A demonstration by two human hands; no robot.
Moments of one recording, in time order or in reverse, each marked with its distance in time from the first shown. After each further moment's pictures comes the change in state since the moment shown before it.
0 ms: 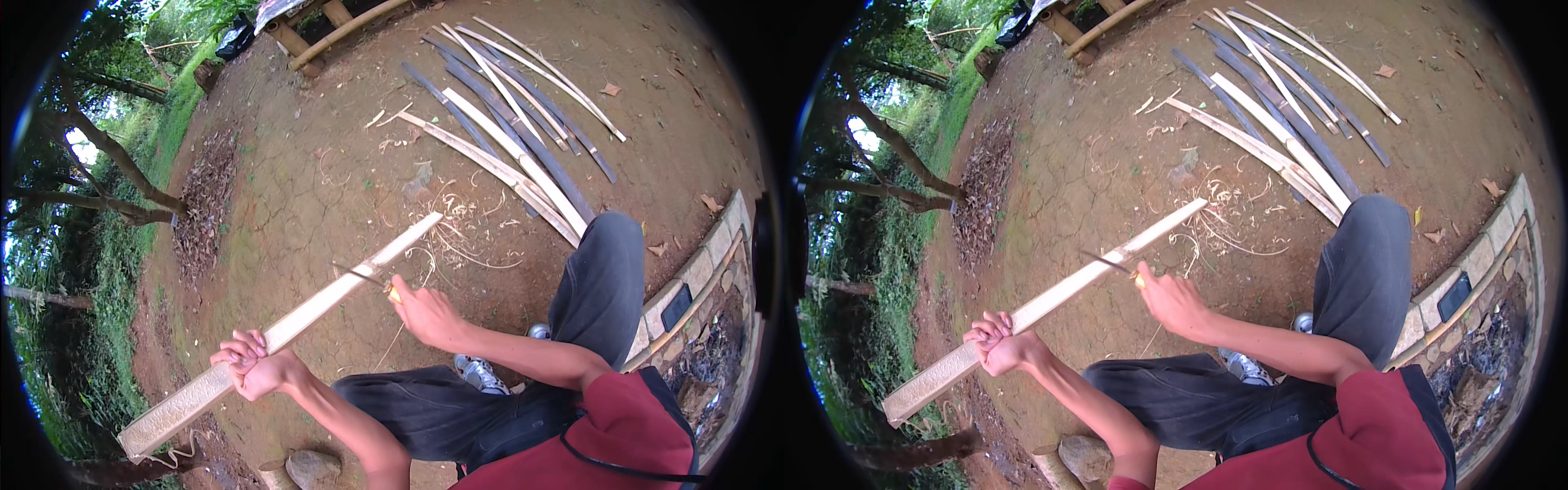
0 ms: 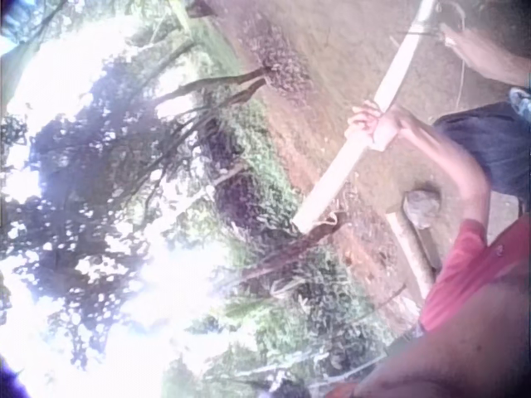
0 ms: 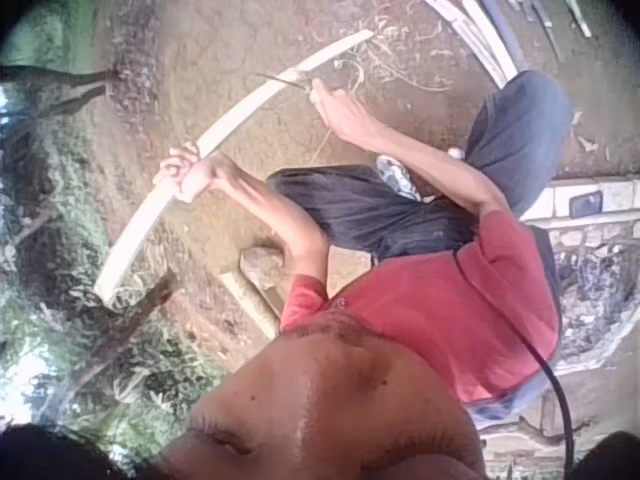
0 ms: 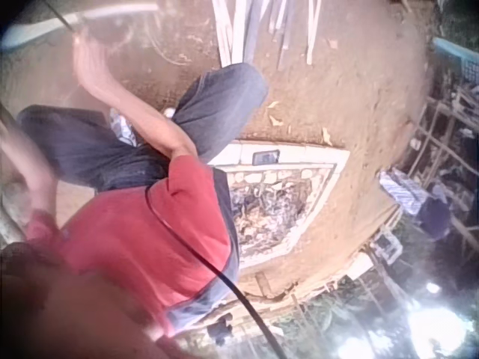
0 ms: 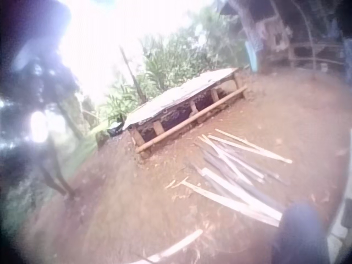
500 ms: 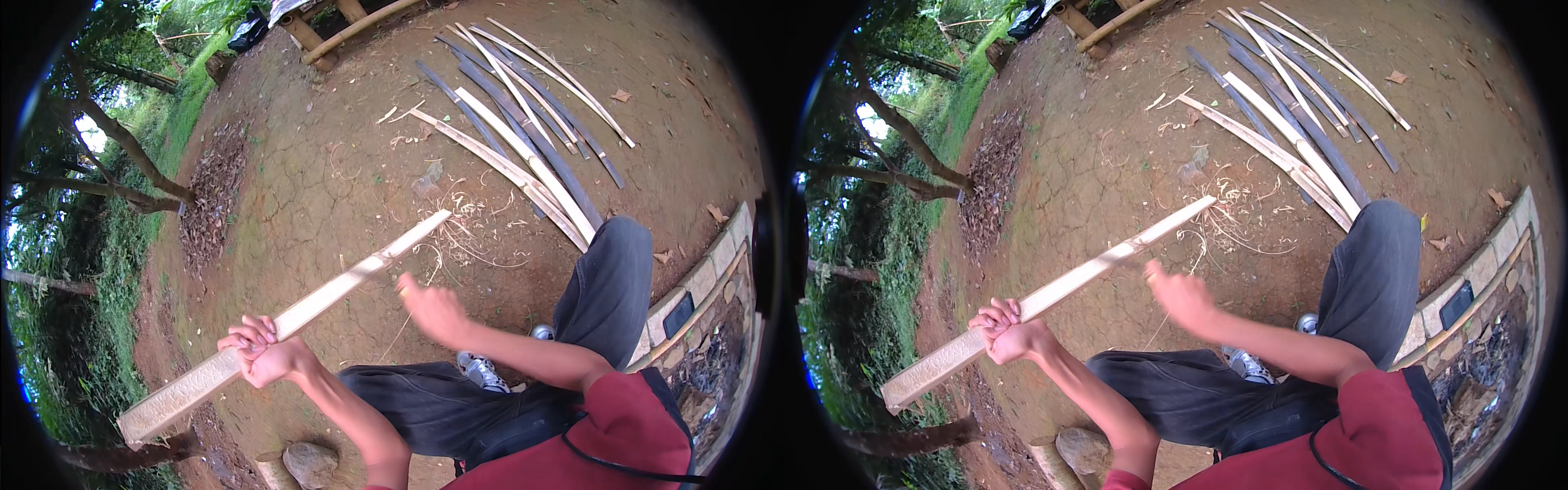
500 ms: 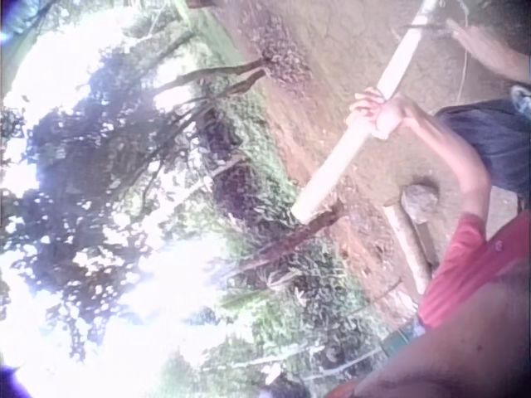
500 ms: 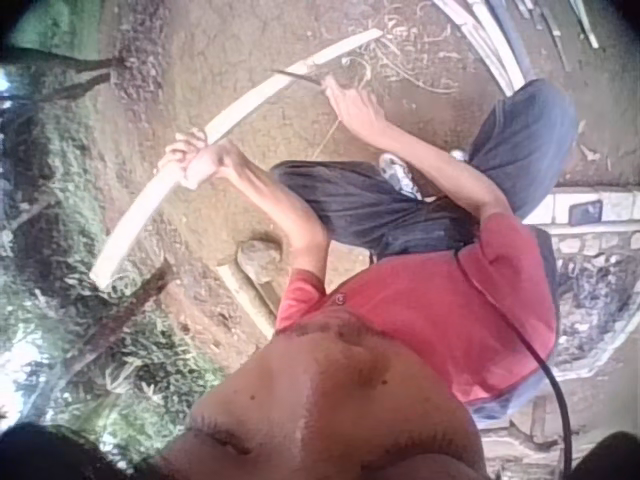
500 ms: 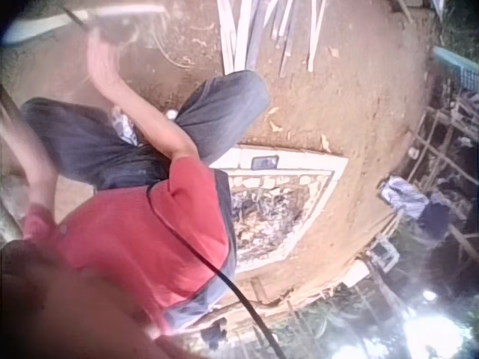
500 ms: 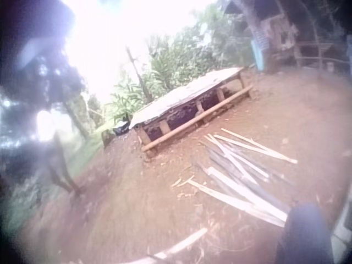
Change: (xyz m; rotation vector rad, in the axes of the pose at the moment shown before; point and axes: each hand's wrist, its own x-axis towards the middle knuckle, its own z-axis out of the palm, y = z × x) left_hand -0.004 0.001 -0.003 0.013 -0.024 -0.025; right_hand -0.002 0.006 0.016 -0.087 -0.106 0.144
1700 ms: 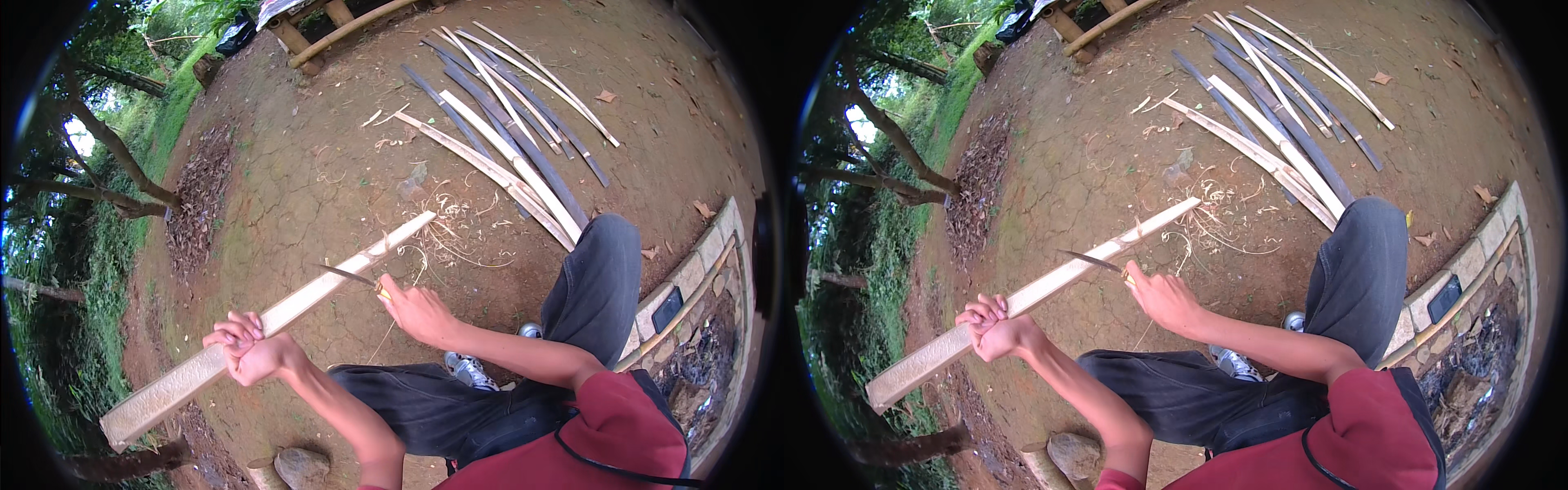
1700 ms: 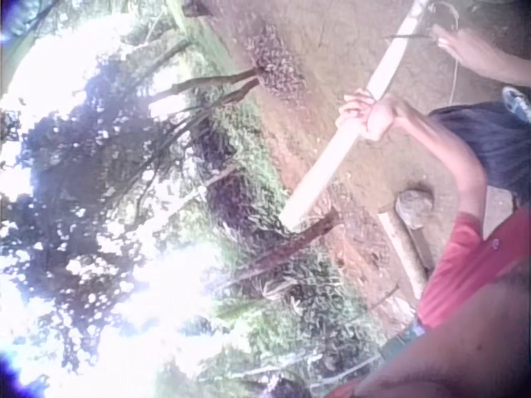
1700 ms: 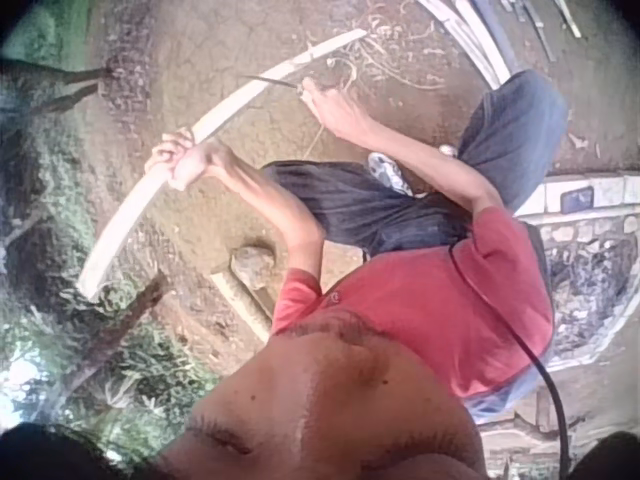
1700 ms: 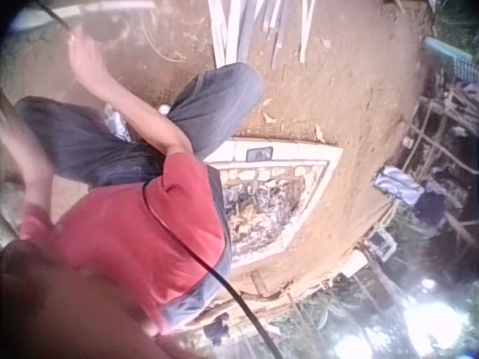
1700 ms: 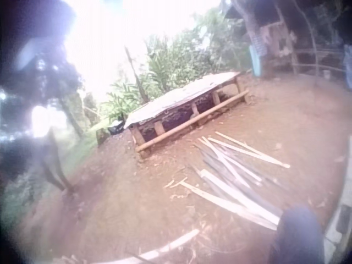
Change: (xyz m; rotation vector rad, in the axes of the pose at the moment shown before) left_hand -0.003 -0.001 0.006 -0.063 -0.042 0.023; right_hand -0.005 0.001 0.005 0.049 0.175 -0.218
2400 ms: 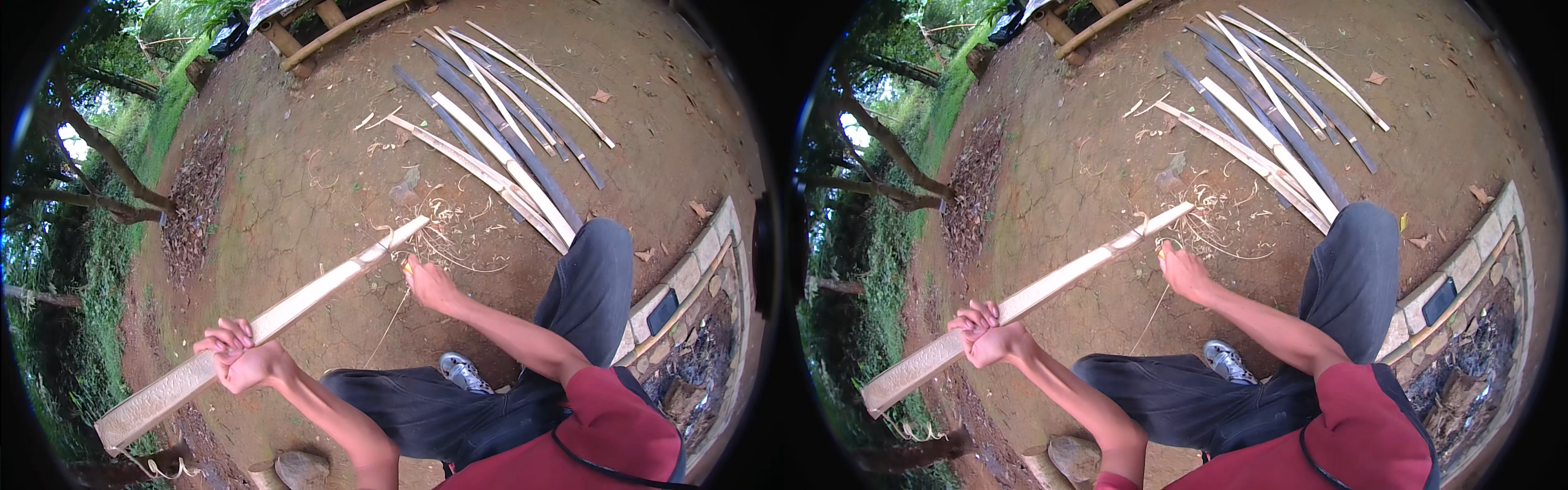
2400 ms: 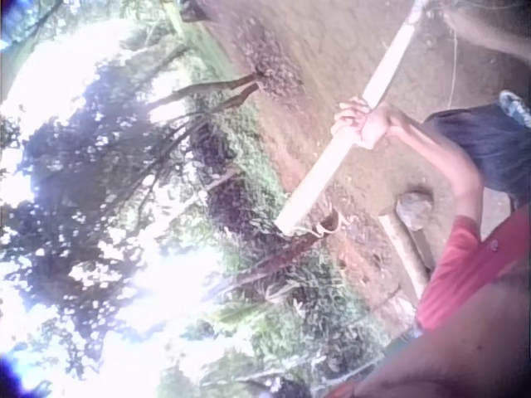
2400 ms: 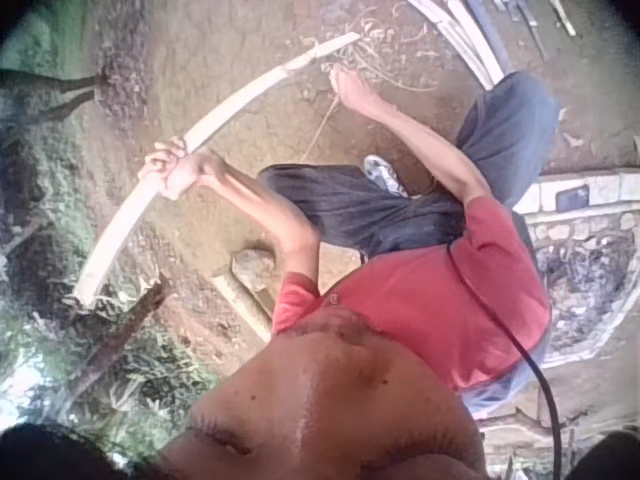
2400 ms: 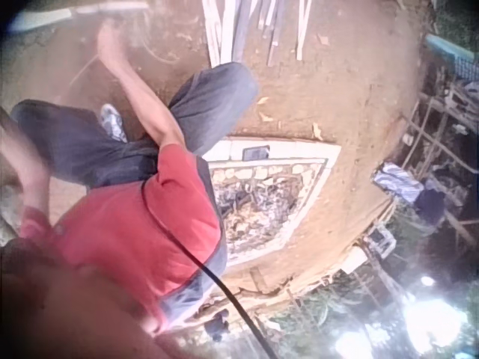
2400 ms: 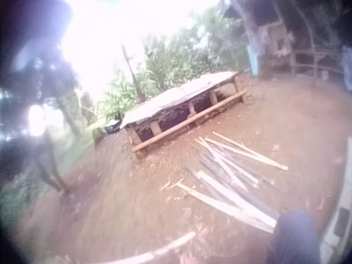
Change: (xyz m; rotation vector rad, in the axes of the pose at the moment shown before) left_hand -0.002 0.001 0.024 0.095 -0.034 -0.013; right_hand 0.038 0.103 0.021 0.030 0.030 0.275
